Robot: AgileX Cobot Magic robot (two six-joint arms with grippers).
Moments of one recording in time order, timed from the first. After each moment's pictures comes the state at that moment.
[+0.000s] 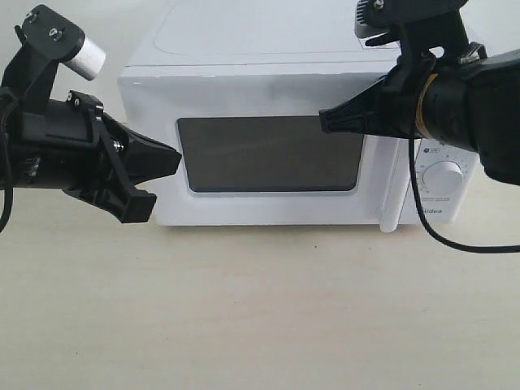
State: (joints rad) left arm -0.33 1.26 -0.77 -1.05 0.37 1.25; right arm 0.51 1.47 -0.89 -1.58 0.47 1.67
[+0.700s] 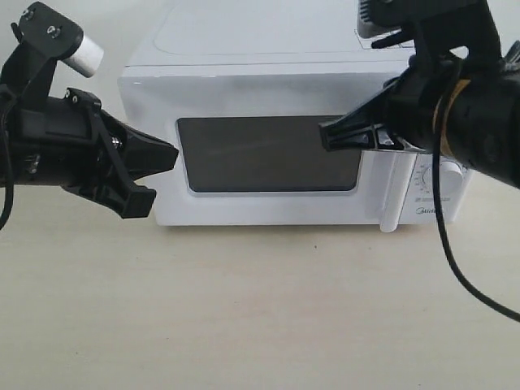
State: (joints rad) left arm -0.33 1.26 -0.77 -1.05 0.35 1.25; right arm 0.71 1.30 -0.81 -1.45 0.66 1.55
